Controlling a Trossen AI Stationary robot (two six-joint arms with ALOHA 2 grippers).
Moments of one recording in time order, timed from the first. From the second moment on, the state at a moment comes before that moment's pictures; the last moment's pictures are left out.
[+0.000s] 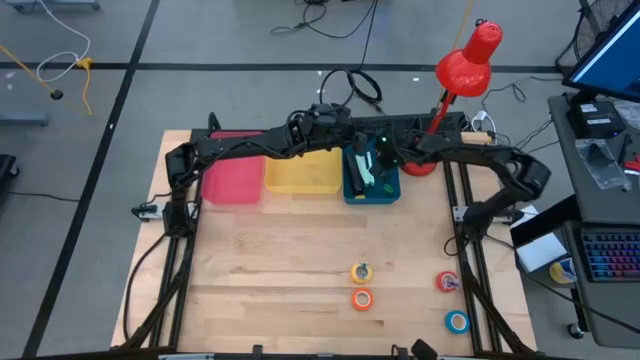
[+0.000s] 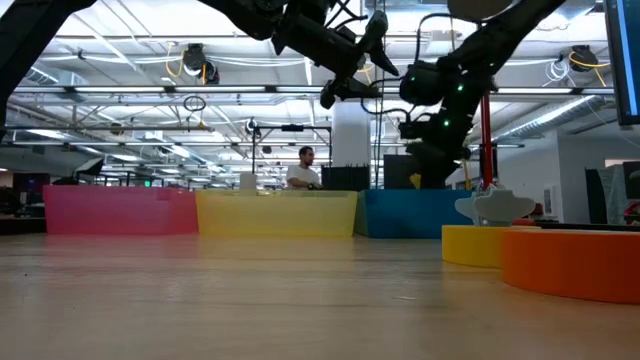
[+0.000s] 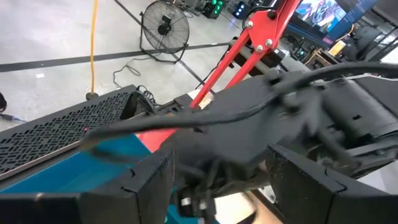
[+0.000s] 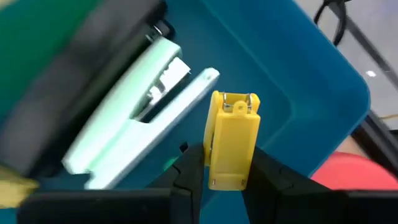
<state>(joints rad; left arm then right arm) 0.34 1.96 1.68 0.02 -0.05 -0.56 -0.62 1.54 0.94 -0.45 0.18 0.02</state>
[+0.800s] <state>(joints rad) 0.34 1.96 1.68 -0.01 -0.03 -0.52 -0.62 1.65 0.96 -0.46 0.21 -0.18</state>
